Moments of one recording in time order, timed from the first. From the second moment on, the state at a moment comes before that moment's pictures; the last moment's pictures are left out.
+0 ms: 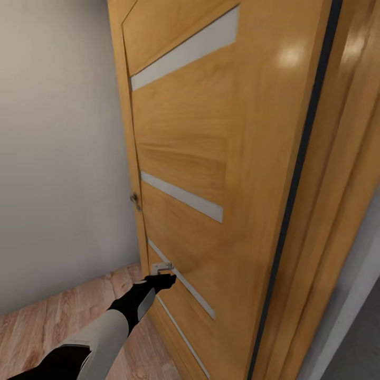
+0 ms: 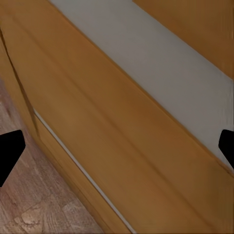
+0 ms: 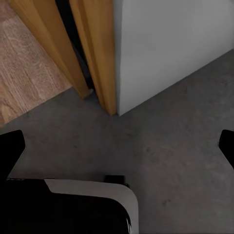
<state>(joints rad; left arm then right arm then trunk) -0.80 -0.17 0.01 -0.30 0.08 0.14 0.00 0.03 -0.08 0.01 -0.01 -0.08 -0.70 0.12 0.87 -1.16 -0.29</state>
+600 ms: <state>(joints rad) -0.80 -0.17 0.01 -0.30 0.08 0.13 0.00 0.03 -0.08 0.01 -0.01 -0.08 -0.70 0.12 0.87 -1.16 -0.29</state>
